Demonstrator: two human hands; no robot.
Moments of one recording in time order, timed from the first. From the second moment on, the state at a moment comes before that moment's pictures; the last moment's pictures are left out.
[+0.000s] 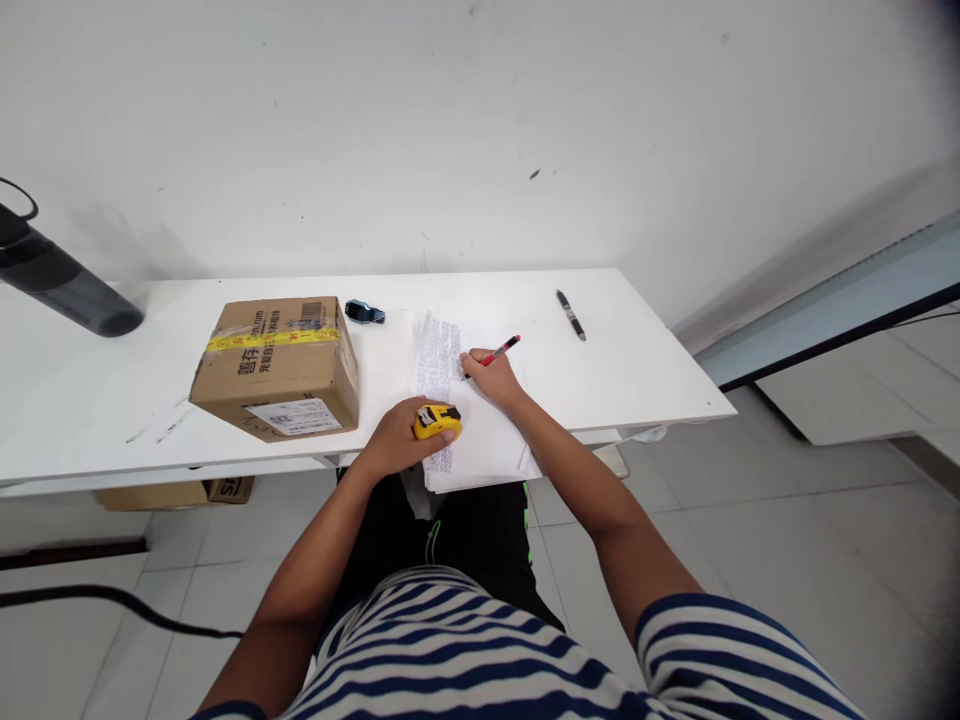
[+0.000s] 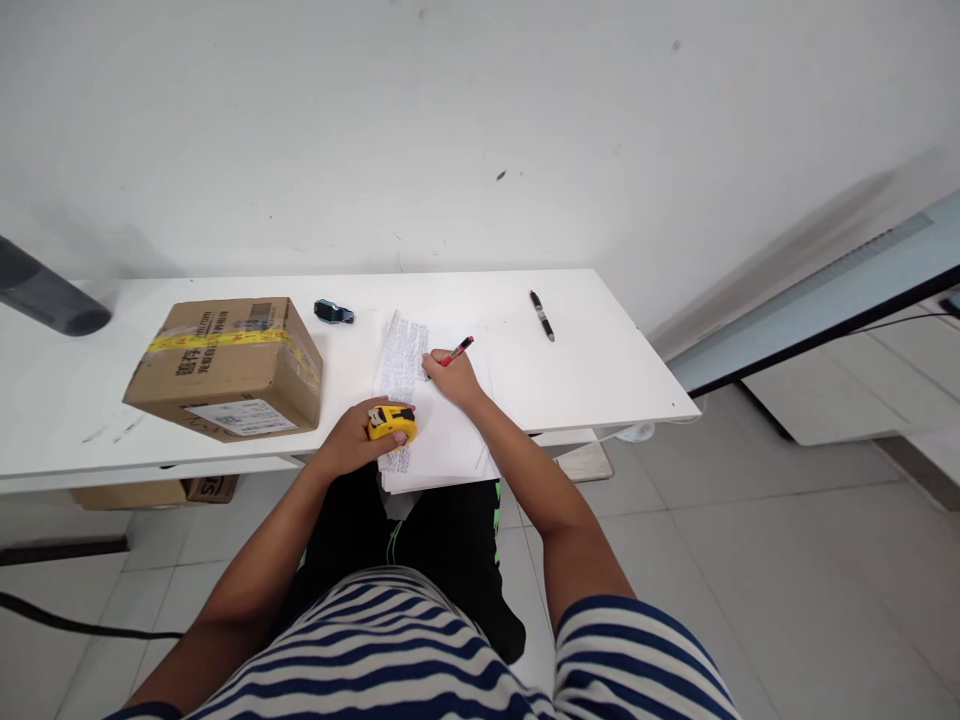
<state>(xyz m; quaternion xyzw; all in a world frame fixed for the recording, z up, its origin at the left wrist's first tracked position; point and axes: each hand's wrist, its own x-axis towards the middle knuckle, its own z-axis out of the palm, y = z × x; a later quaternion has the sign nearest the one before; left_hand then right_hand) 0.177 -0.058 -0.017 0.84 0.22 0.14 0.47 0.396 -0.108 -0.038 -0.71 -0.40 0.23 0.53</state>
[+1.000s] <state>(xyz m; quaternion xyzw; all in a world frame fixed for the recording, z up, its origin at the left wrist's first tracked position) 0.134 -0.090 -0.017 0.81 0.19 0.49 0.25 0.347 -0.125 0.002 -0.61 -0.51 0.27 0.54</state>
